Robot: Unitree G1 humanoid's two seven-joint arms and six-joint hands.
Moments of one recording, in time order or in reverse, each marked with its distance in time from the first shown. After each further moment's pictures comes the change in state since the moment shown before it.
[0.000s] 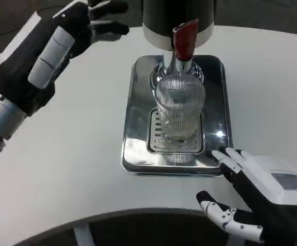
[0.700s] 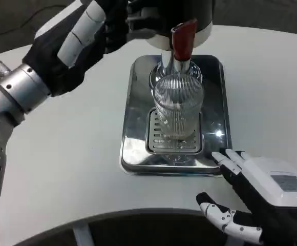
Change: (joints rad) left arm -0.212 -0.044 -0.023 0.142 0.014 0.182 -0.204; right arm 0.009 0.005 0.009 -0.003 -0.017 0.000 0.000
